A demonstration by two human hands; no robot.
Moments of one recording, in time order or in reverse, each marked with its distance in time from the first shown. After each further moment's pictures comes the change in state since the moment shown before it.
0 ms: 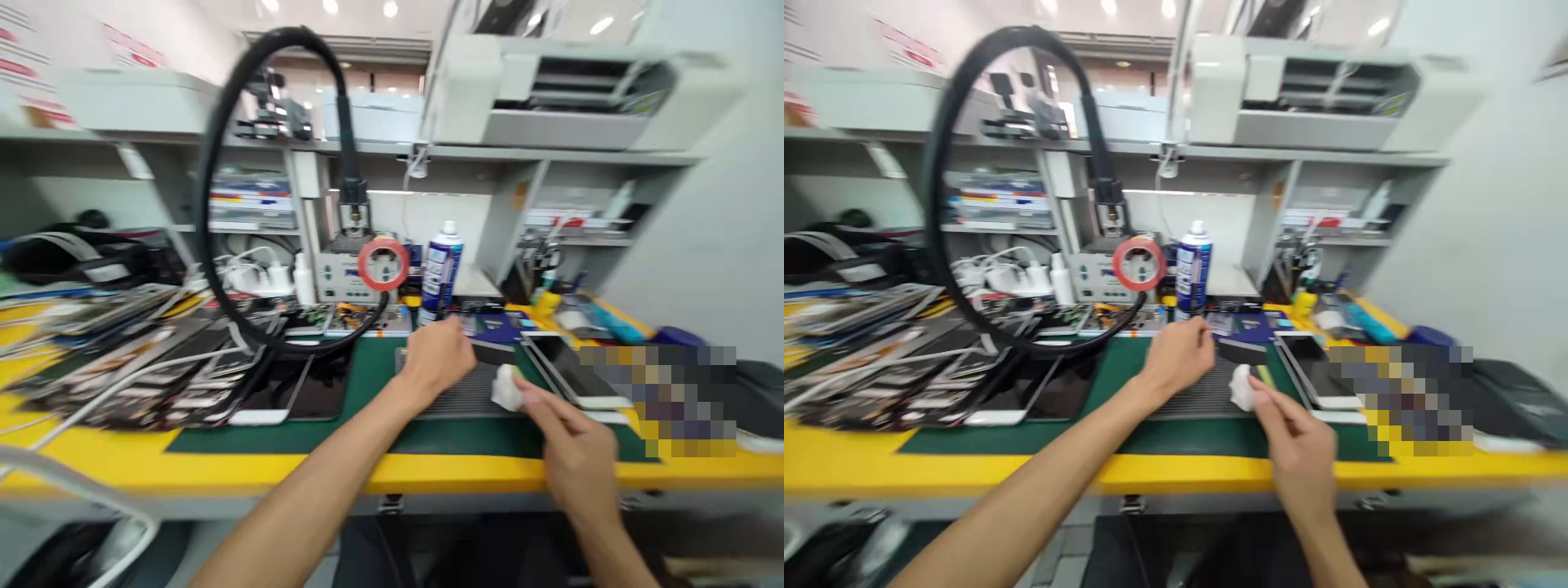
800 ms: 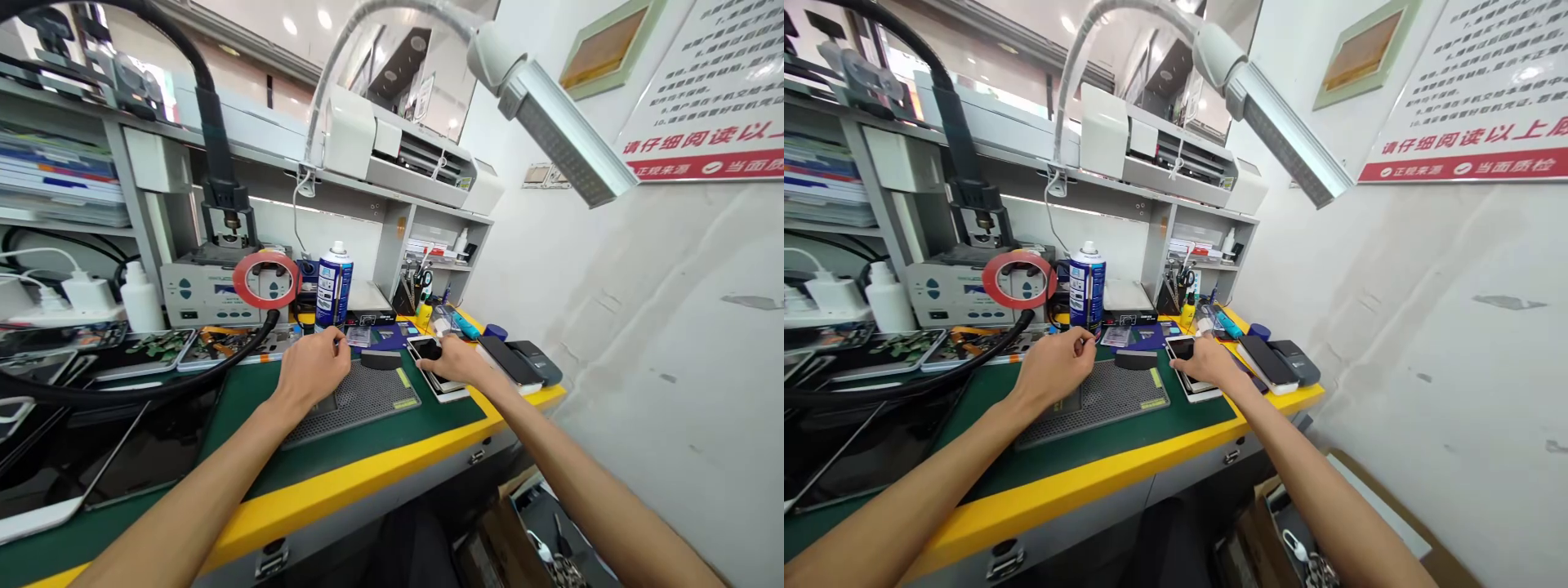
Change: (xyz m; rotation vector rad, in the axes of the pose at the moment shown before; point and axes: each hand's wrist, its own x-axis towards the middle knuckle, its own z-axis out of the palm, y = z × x) left_hand 0.006 -0.016 0.001 -0.106 0.065 0.019; right_hand 0.133 -0.004 -0.065 -0.909 -0.316 0.059
